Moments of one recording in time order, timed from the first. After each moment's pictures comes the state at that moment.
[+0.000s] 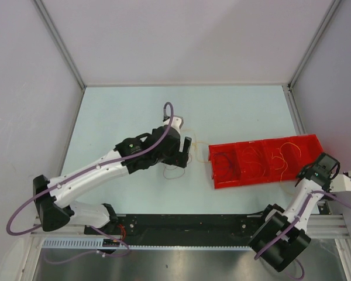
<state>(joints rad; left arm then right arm) -1.00 1.30 1.25 -0.76 -0.31 -0.54 -0.74 0.85 0.57 -0.64 0.35 0.81</state>
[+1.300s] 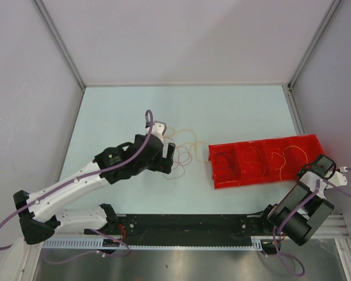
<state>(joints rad) -1.00 1.08 1.13 -0.84 -0.38 -0.53 -0.77 1.18 0.47 -0.25 0.27 0.65</state>
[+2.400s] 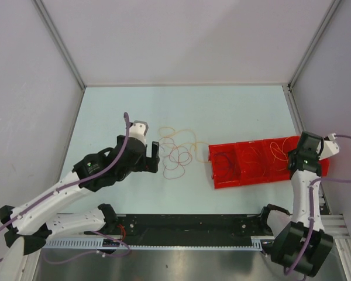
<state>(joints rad) -0.97 0.93 1.11 -0.92 -0.48 -0.53 -0.39 0.90 0.68 -0.48 0.31 0.69</state>
